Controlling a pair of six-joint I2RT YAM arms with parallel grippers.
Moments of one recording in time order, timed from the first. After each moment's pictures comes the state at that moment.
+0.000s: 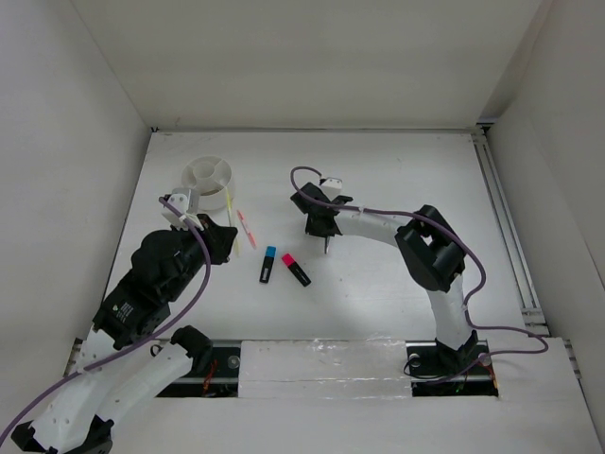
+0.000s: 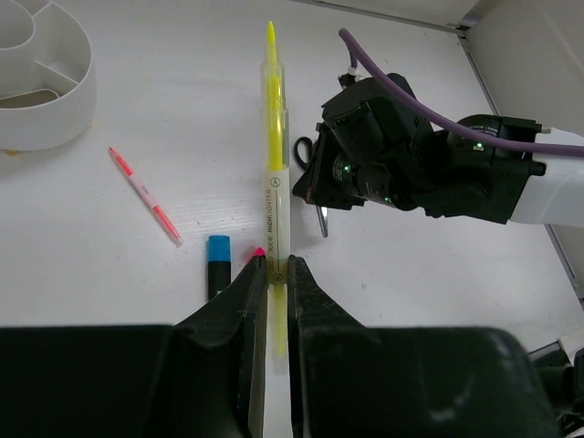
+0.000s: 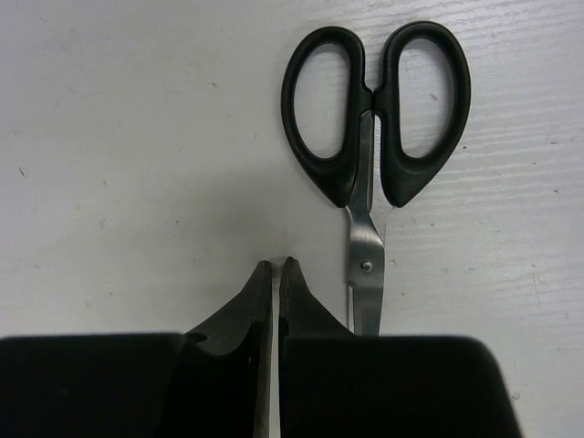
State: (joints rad) left arm -0.61 0.56 0.94 -0.65 -0.20 -0.47; right arm 0.79 2.08 1.49 -0.47 0.44 0.88
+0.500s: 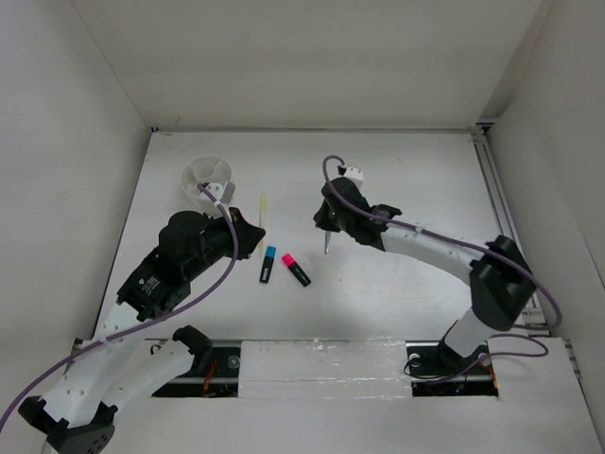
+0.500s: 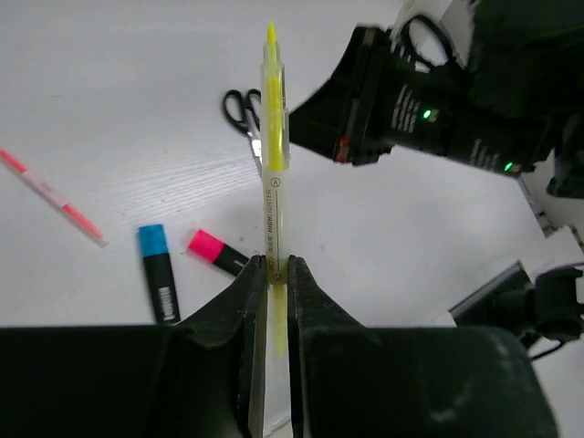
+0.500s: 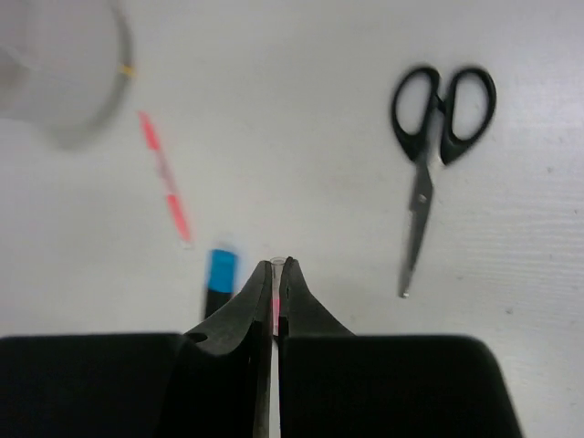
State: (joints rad) left arm -0.61 0.70 0.93 -0.58 0.01 -0.45; right arm 0.80 1.66 1.19 -0.26 0.31 0.82
